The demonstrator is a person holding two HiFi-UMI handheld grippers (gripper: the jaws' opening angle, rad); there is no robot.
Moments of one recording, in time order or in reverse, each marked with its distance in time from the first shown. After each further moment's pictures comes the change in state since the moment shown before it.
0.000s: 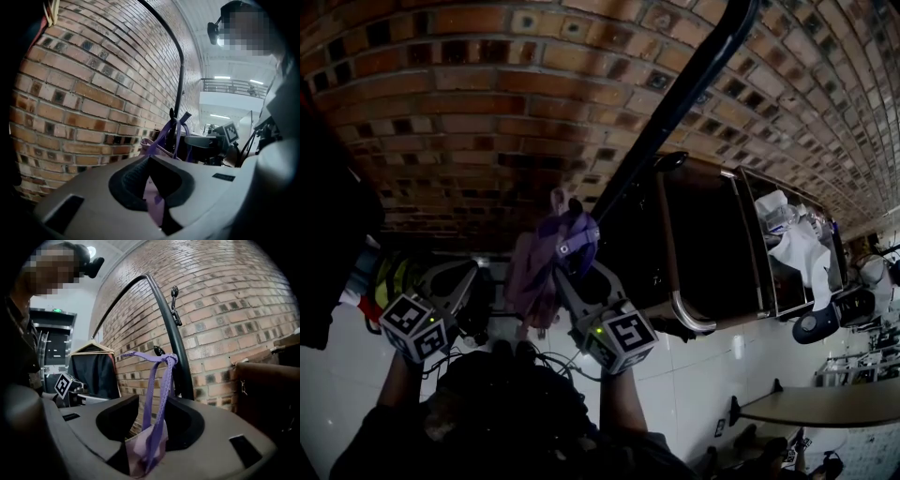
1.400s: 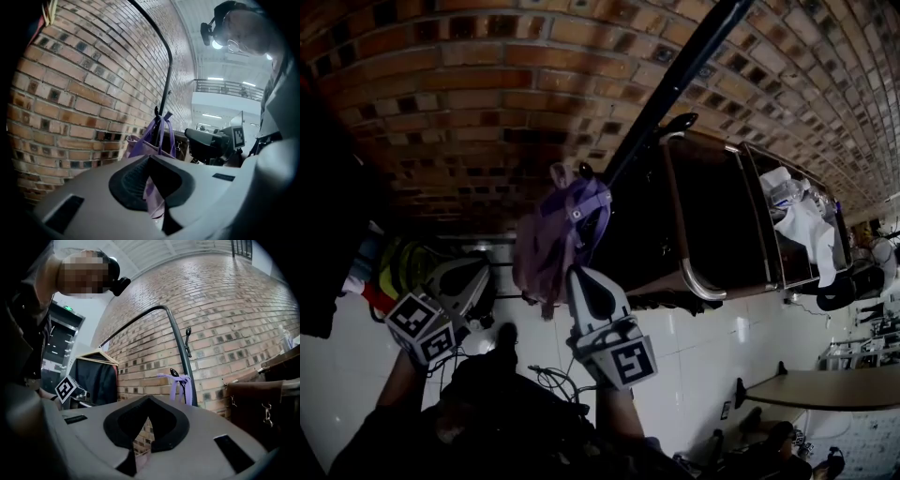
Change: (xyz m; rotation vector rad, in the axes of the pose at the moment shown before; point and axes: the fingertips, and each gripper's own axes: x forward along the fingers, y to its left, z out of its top) left arm -0.028 -0.039 -0.018 0.025 0.005 -0.090; right arm -0.055 0.061 0.005 -0.095 -0.209 -0.085
